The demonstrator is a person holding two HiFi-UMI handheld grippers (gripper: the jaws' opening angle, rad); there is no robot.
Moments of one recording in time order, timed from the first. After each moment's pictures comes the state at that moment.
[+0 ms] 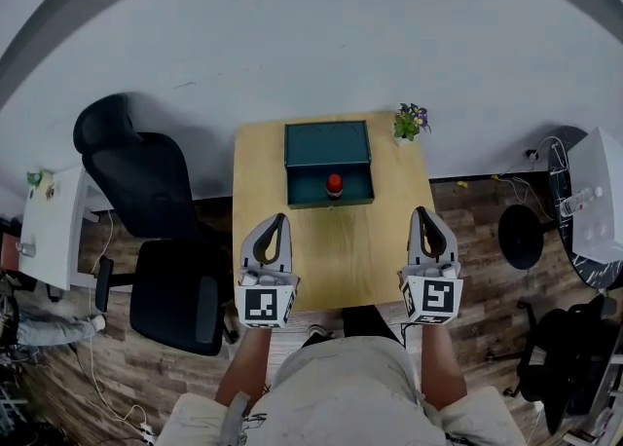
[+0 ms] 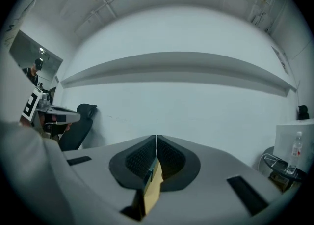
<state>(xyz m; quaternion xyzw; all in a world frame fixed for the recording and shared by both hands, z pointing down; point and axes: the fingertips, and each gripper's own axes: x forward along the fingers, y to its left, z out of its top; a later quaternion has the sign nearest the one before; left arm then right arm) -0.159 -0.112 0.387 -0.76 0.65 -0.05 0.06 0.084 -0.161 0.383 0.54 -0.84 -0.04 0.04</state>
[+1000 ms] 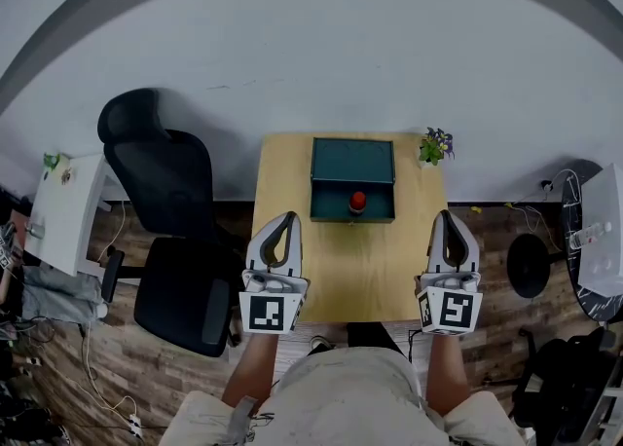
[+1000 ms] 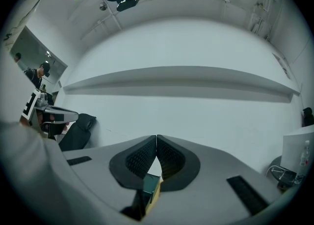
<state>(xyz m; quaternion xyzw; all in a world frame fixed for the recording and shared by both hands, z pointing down) -0.186 -0.110 0.326 -0.74 0.67 -0.01 0.10 0.059 -0.174 0.319 0.53 -0.85 -0.09 -0.01</state>
